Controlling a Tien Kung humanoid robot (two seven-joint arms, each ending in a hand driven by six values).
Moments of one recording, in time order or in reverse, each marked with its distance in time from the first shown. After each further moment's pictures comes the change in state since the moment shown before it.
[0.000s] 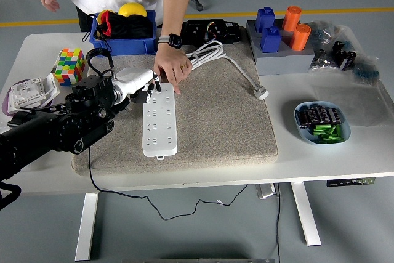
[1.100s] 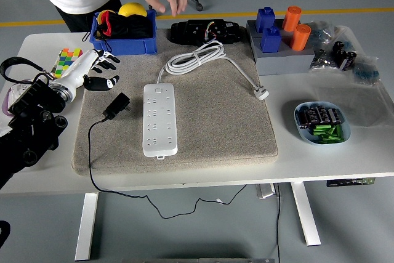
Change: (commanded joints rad) left arm 0.399 0.139 -0.857 -0.304 0.145 -0.012 -0.020; right arm -0.005 0.005 0.029 0.002 -0.023 0.004 0.001
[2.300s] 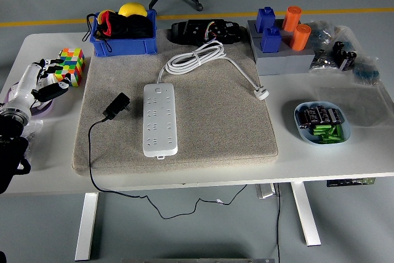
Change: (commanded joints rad) left arm 0.235 -0.042 -0.401 -0.118 0.079 0.003 -0.032; right arm 0.000 0.004 -0.003 0.001 -0.001 0.000 0.001
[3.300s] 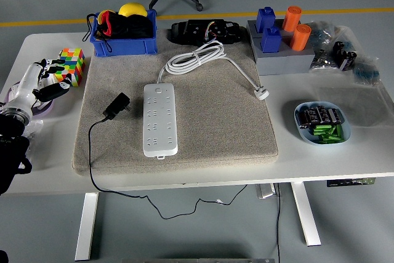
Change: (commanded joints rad) left arm -0.006 -0.009 -0.005 0.000 0.008 -0.012 0.012; right arm 0.003 0.000 0.008 0.000 -0.002 0.000 0.001
